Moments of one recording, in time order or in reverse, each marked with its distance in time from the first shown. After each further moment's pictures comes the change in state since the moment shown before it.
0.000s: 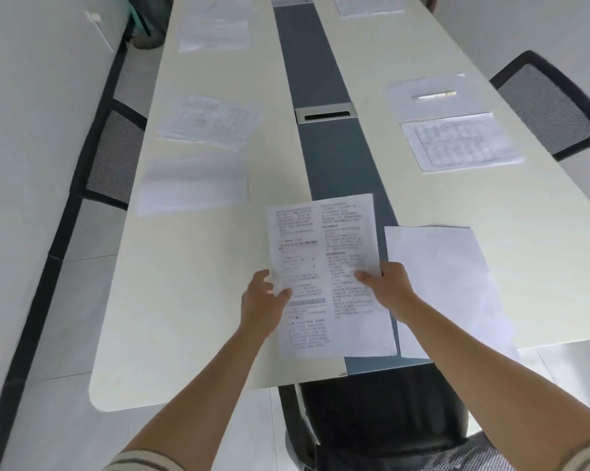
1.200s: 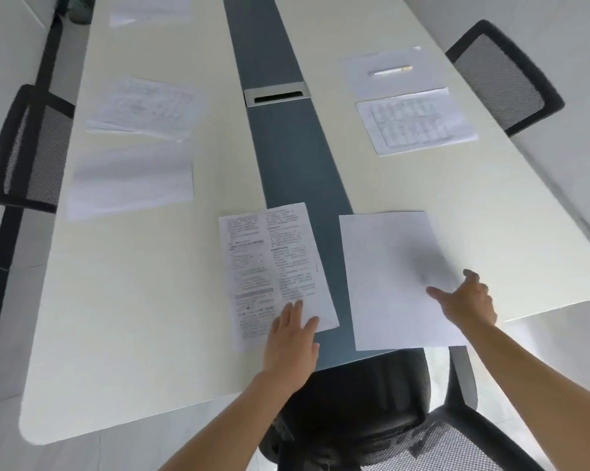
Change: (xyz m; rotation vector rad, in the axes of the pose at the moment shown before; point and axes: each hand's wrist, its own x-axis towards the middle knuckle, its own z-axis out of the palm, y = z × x) left_hand -0.045 -0.017 0.125 0.918 -0.267 0.508; right_hand 0.008 0.115 -0.162 -0.477 0.405 0.413
